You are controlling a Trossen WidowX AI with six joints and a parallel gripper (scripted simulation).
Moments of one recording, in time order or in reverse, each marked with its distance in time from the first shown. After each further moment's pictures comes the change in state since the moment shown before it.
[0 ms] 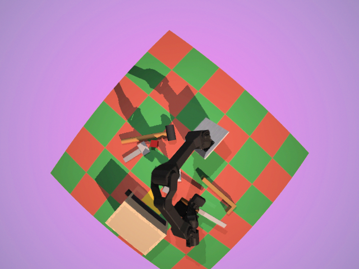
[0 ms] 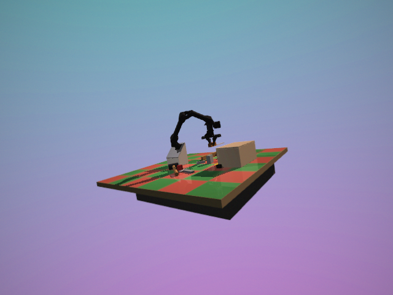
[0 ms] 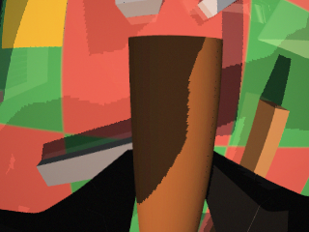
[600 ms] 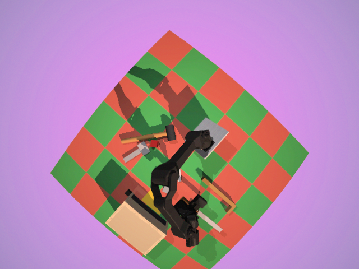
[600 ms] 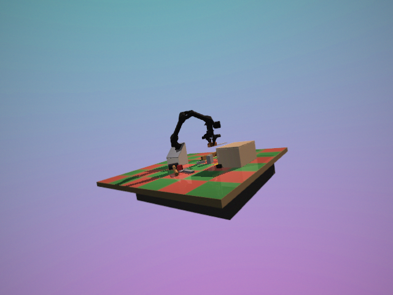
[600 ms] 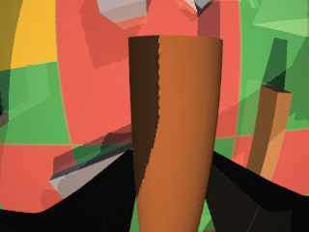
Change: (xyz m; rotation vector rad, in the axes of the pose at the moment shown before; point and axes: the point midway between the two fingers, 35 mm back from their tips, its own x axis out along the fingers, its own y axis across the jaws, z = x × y) arm 0.000 0.000 0.000 0.142 0.000 -0.001
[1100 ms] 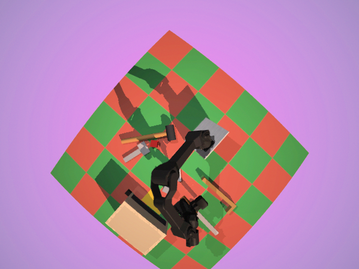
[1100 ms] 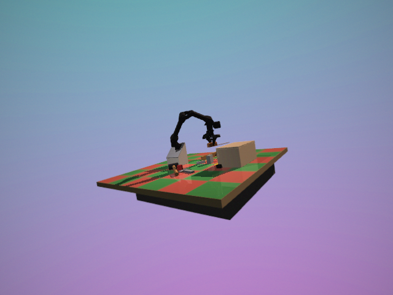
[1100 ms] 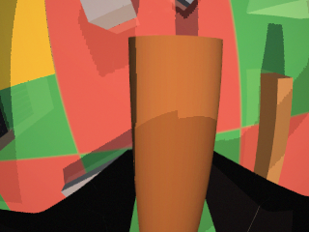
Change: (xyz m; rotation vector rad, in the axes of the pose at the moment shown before) arm 0.000 0.000 0.000 0.119 0.000 -0.001
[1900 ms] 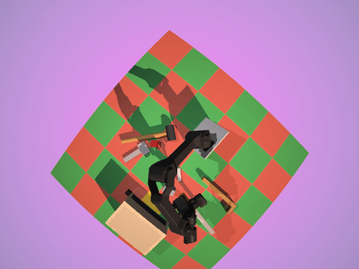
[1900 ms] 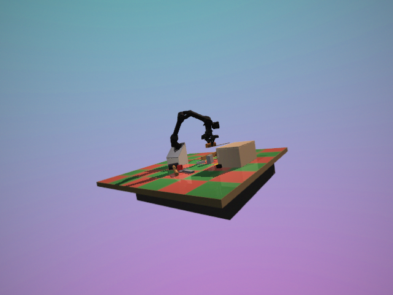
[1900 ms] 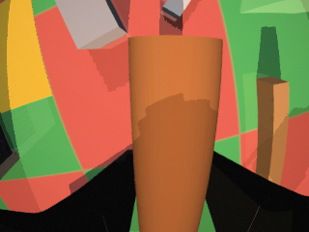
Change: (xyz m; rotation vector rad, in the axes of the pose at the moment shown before) arm 0.002 -0.004 0.016 0.074 -0.005 -0.010
